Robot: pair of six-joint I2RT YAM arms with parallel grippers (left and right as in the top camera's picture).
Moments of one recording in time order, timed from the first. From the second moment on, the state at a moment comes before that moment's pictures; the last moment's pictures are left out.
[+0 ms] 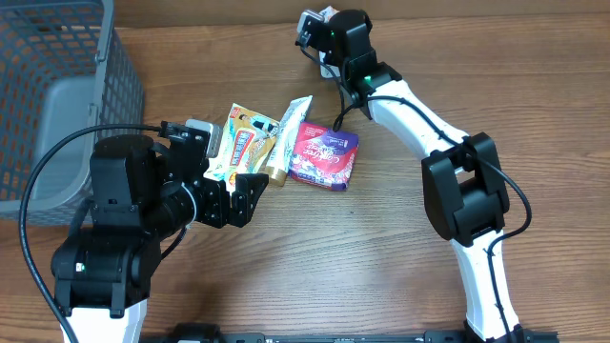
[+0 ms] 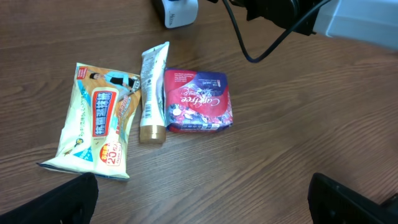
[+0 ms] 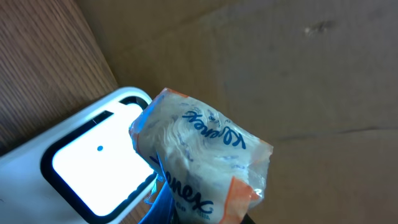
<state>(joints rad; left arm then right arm) -0.06 0.99 1.29 -1.08 0.41 0.01 0.44 2.37 1.94 0.03 0.31 -1.02</state>
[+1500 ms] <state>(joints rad) -0.06 0.99 1.29 -1.08 0.41 0.01 -0.43 2.39 1.94 -0.70 0.26 0.34</state>
